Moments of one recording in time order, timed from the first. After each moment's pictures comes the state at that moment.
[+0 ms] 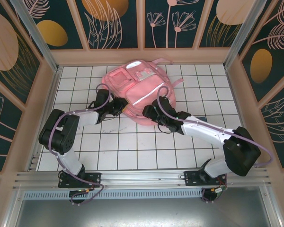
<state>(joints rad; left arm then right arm) -0.36 1.75 0.82 0.31 0.44 -1.19 0.81 1.43 0.89 -0.21 0.12 0.99</state>
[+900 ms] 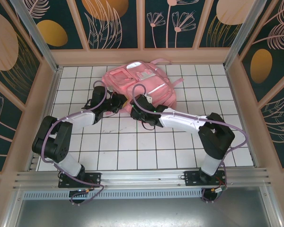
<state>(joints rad) -0.35 1.63 0.82 0.30 0.49 -1.24 0.92 1.74 1.20 -0.33 0.21 0.98</state>
